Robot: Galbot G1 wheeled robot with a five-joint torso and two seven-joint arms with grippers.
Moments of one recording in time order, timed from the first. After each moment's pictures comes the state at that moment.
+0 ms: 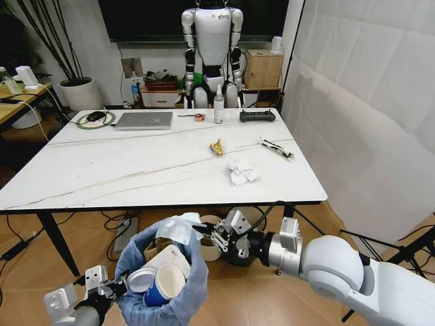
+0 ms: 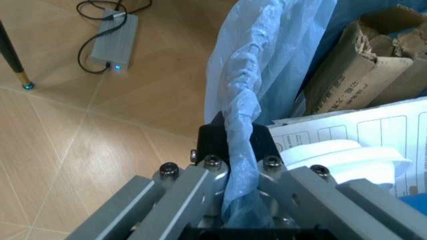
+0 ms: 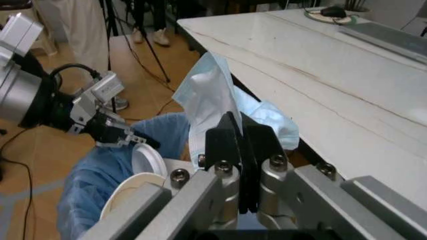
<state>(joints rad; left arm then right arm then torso) 1.93 -1.13 -0.74 -2.36 -1.00 0.54 -0.42 -0.62 0.65 -0.41 2.33 0.83 -0.41 -0.04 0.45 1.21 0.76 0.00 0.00</state>
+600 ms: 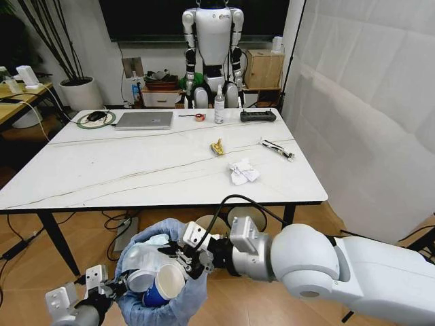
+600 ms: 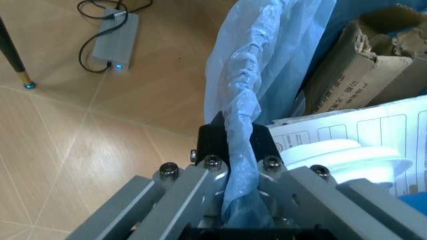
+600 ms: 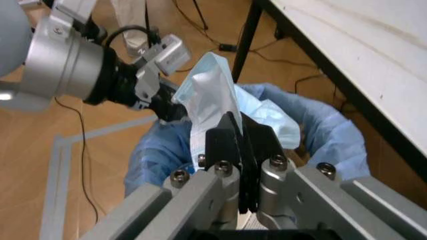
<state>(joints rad) 1.93 -1.13 -0.74 -2.36 -1.00 0.54 -0.42 -0.28 0.85 -0.69 2.34 1.13 -0.73 0.19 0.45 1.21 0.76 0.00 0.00</state>
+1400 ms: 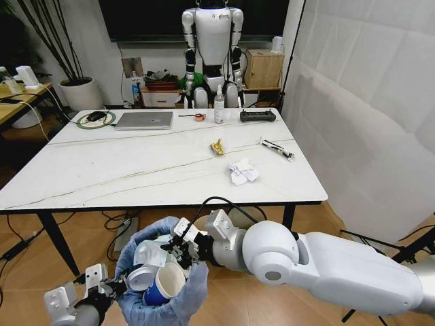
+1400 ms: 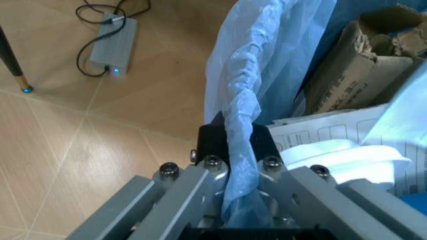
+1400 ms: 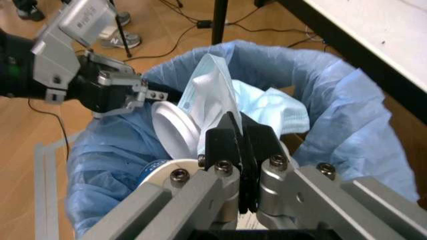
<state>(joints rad) 1.92 -1.14 -0.74 -2.37 -0.99 0.54 -0.42 -0.32 0.97 -0.74 2.16 1.15 -0.74 0.30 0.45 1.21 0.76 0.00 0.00</state>
